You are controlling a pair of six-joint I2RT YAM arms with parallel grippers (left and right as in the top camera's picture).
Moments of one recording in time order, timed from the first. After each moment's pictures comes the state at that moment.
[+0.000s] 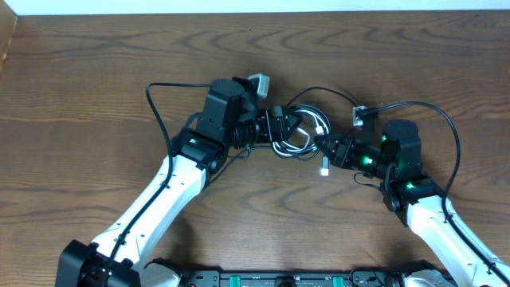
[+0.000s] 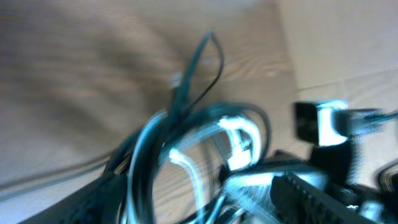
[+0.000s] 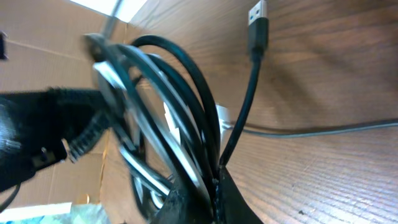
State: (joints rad) left arm -0.45 1.43 0.97 -0.18 0.54 -0.65; right arm 0.23 1.23 0.53 0.15 -0.66 0.75
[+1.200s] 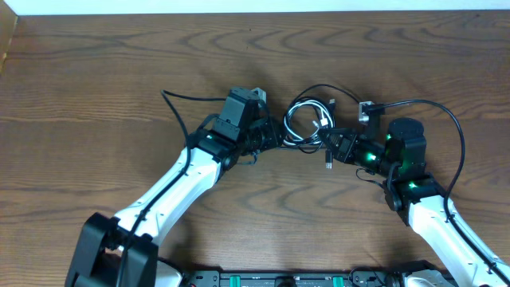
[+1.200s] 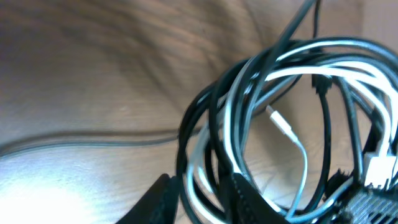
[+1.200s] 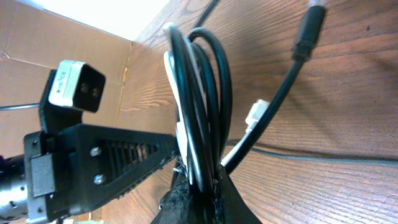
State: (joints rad) left arm -0.50 1.54 0.97 -0.26 0.37 -0.80; right arm 0.21 1.23 0.53 0.21 -0.65 0.78
